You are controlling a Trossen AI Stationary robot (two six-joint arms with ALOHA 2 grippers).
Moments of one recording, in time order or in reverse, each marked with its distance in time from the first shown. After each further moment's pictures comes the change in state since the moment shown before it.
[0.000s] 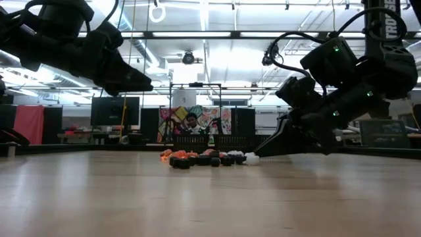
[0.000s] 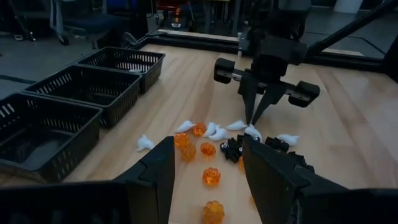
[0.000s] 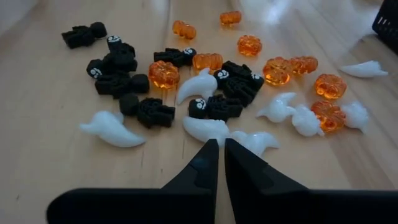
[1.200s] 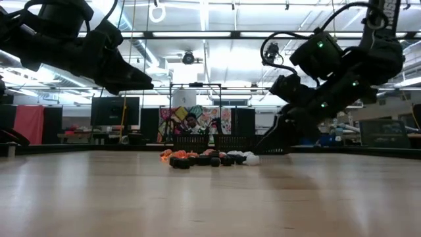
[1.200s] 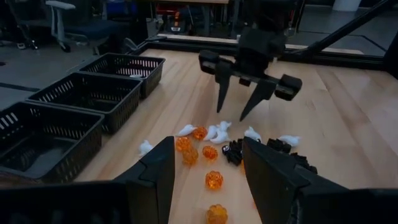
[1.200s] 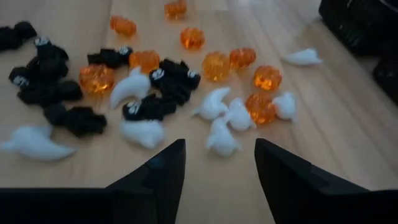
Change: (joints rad) left arm 0.001 0.000 0.000 0.013 0.000 0.032; right arm -0.091 -0.131 0.047 -0.255 0.027 0.005
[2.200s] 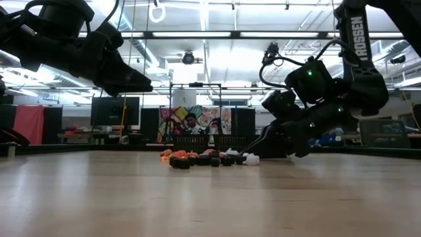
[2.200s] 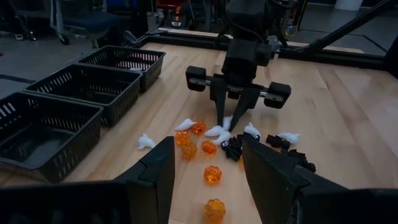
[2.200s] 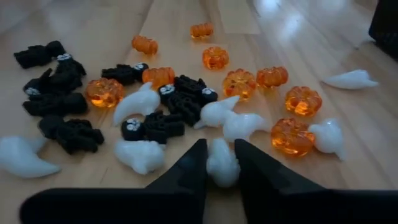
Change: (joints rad) left arm 0.000 0.000 0.000 -0.019 0.000 -0.027; right arm -0.141 0.287 0.000 0.408 -0.311 -0.080
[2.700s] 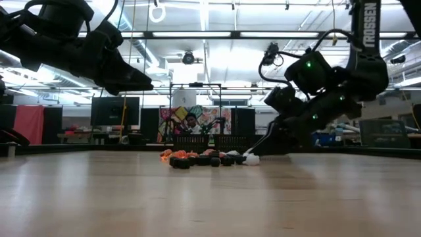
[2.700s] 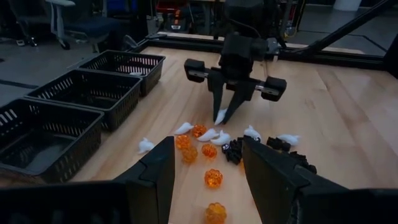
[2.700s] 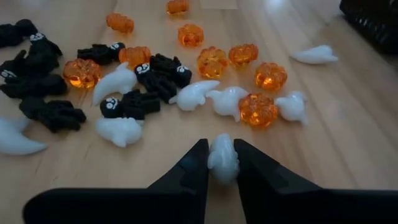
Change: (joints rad) left arm 0.000 0.000 0.000 0.013 0.000 0.017; right arm 0.000 -0.188 -0.005 -0.263 0.069 0.016
